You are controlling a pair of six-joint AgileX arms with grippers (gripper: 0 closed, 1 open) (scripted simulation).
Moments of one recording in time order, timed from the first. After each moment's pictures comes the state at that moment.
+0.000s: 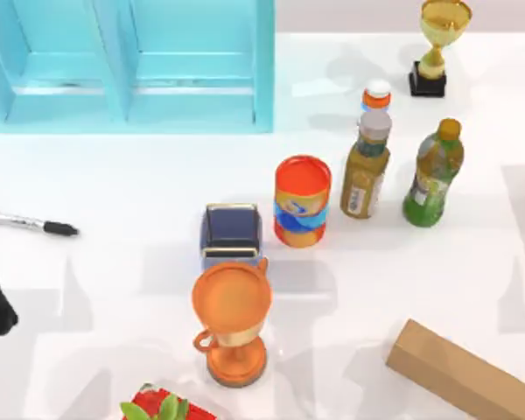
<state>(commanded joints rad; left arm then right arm) 0.00 0.00 0.00 0.00 0.00 0.00 0.00 0.00 0.00 0.00 0.00 0.00</state>
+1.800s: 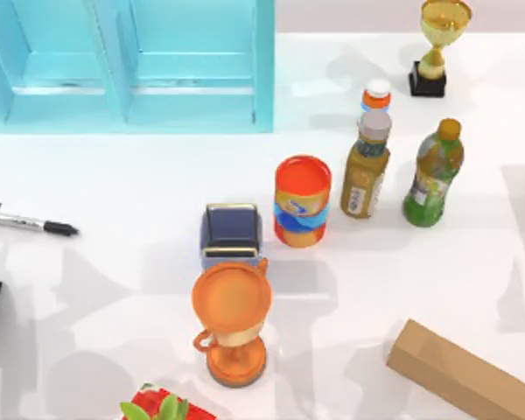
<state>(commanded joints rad) 0.26 1.55 0.31 0.56 0.41 -1.27 0.00 0.00 0.00 0.00 0.00 0.00</state>
